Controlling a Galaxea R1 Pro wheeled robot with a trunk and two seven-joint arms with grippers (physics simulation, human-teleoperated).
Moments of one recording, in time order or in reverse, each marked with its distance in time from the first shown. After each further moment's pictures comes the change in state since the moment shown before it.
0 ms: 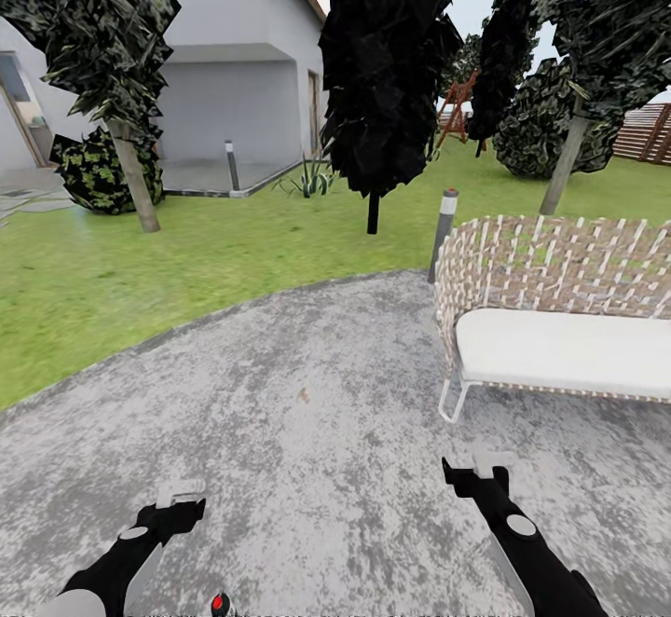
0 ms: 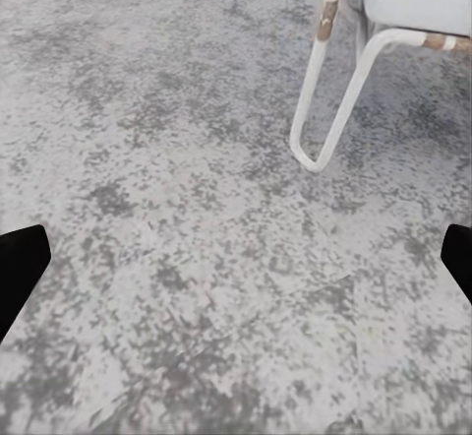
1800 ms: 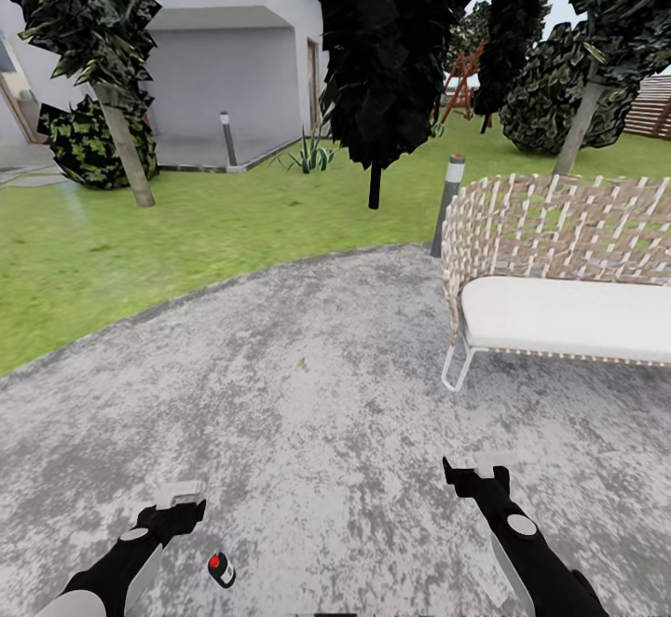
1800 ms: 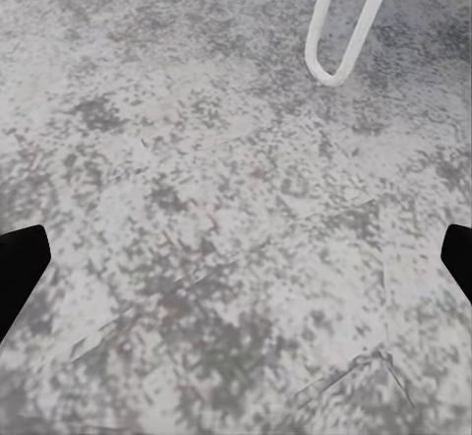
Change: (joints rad) left arm 0.001 -0.003 0.005 0.005 0.000 -0.001 0.001; right arm 0.000 -0.002 -0.002 -0.002 0.000 0.003 0.000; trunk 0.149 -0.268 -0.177
